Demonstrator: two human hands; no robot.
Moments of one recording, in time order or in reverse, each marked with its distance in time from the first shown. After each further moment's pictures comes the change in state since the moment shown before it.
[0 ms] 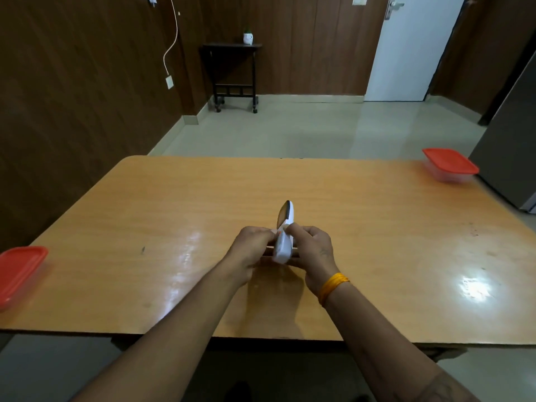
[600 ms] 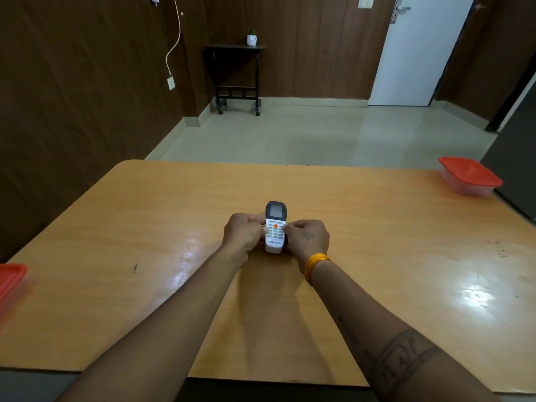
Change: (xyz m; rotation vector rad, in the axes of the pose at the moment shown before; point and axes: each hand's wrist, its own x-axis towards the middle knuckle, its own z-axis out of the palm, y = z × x) left_hand 0.092 0.017 -0.029 0.047 0.204 -0.013; right_hand 0.099 -0.002 0.048 -0.345 0.227 -0.083
